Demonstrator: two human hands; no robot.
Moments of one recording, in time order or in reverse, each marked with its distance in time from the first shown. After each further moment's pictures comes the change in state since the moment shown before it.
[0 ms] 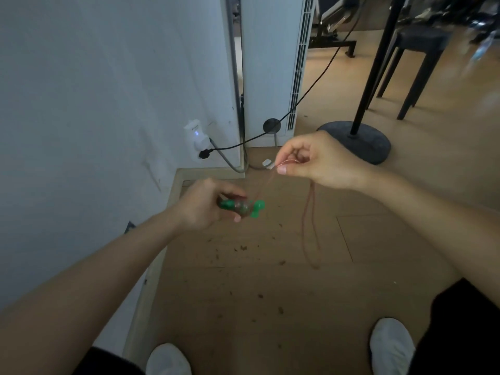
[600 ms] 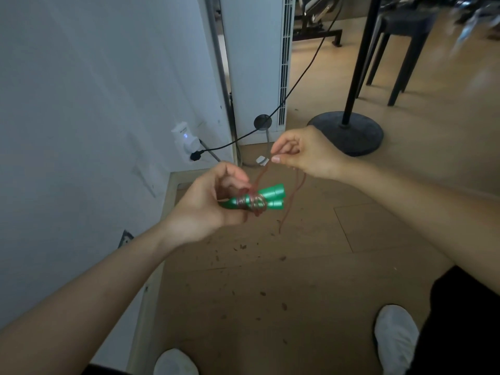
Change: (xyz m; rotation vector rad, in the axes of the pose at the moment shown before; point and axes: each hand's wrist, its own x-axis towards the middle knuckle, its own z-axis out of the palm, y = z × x) left_hand -0.016 0.048 0.000 -0.594 0.016 0.025; right_hand 0.017 0.042 0.001 -0.053 0.125 0.096
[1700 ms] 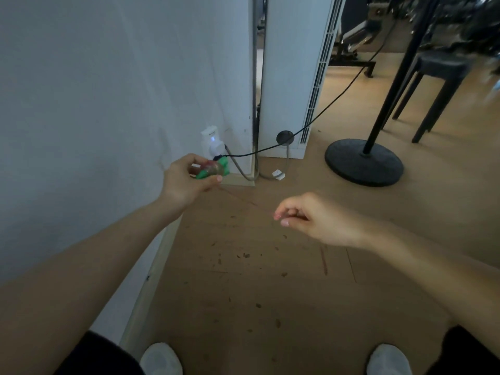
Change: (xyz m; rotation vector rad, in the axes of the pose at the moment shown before) left_hand 0.016 -0.050 -0.067 0.156 0.662 -0.167; right_hand -0.059 -0.048 0.026 -0.251 -0.396 -0.125
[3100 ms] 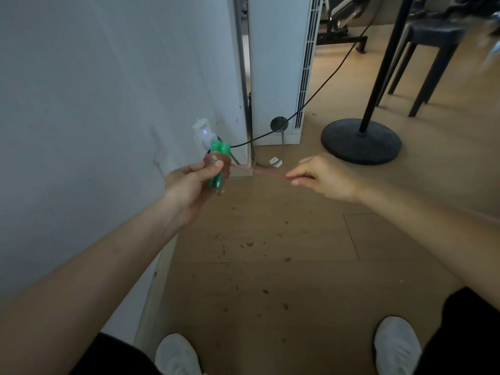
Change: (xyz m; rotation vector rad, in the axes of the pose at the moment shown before) left_hand -0.030 0.030 0.014 -0.669 -0.142 -0.421; right_hand 0.022 0.060 -0.019 -0.162 0.149 -0.037
